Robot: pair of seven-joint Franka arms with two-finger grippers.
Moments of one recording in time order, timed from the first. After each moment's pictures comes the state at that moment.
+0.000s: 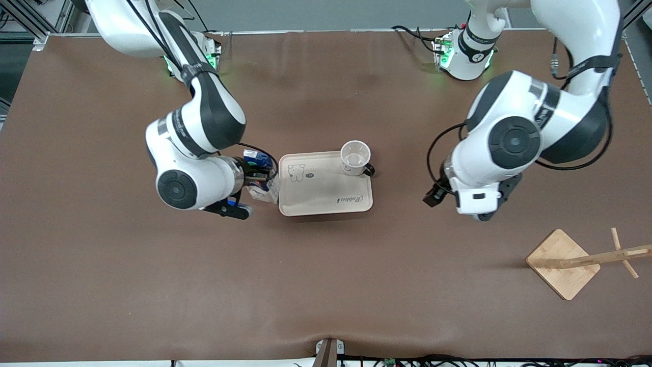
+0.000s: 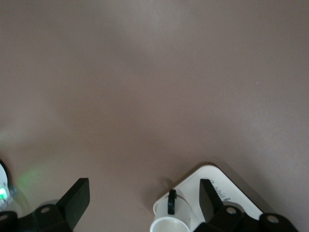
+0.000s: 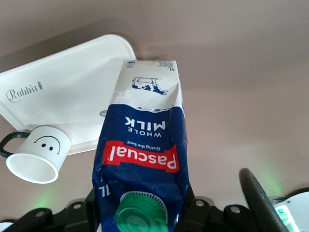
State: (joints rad) left arm -0.02 0.47 -0.46 -1.31 0.17 1.56 -1.27; right arm 0.46 0.62 -0.04 -1.28 0.38 1.49 0.62
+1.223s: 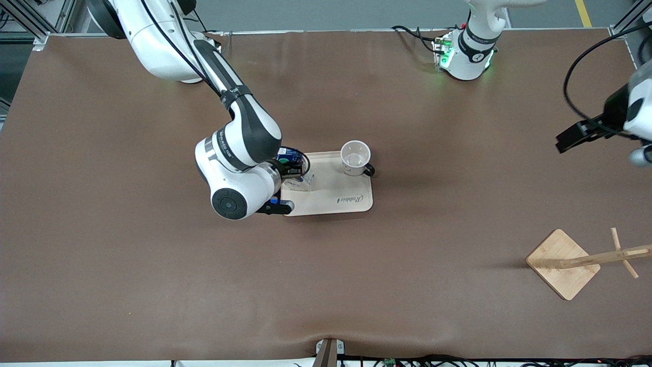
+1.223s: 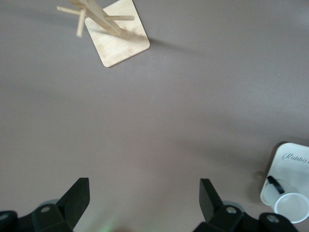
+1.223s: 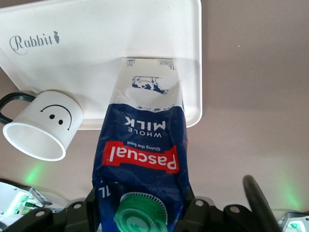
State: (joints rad) left arm -0.06 0.08 -0.02 -1.43 0.08 1.47 -0.31; right arm 0.51 0.74 -0.01 -1.22 0.47 1.48 0.48
